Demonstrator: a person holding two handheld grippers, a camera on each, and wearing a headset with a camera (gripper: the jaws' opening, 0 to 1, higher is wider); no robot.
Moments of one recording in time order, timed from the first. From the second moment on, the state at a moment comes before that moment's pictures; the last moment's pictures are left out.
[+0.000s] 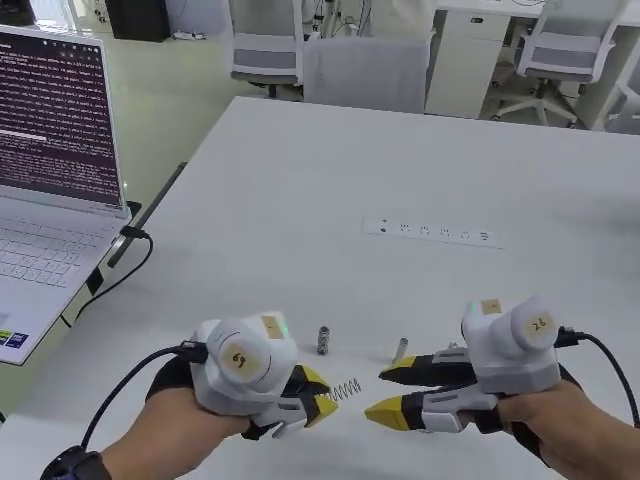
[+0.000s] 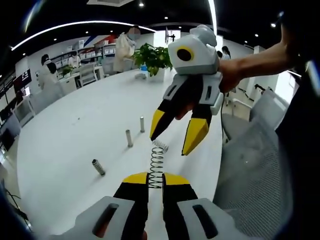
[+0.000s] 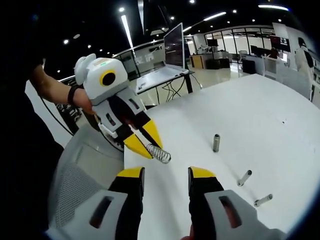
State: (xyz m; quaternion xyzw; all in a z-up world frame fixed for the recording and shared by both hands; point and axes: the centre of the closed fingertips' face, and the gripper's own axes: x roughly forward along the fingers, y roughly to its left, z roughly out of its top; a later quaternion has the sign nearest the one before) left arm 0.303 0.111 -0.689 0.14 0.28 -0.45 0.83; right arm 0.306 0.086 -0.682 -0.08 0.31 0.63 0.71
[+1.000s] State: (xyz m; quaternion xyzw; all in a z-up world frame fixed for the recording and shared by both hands) left arm 0.282 0.069 -0.684 0.15 0.25 -0.53 0.80; right arm 0.276 0.073 -0.682 -0.14 0.30 0.68 0.65
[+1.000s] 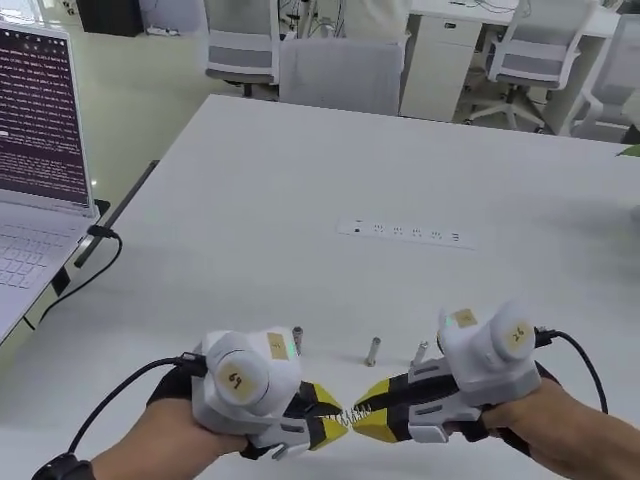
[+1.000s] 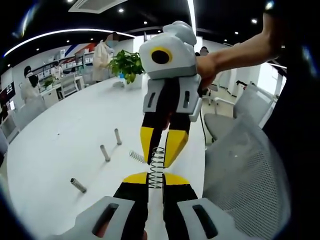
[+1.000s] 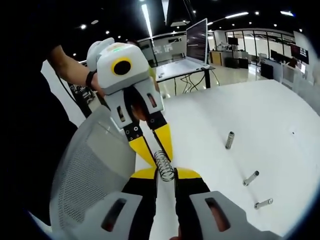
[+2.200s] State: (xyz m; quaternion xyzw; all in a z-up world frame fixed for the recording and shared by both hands) left arm 0.275 0.056 -0.694 0.19 0.24 -0.54 0.78; right arm 0.266 0.066 -0.688 -0.22 0.33 0.68 0.62
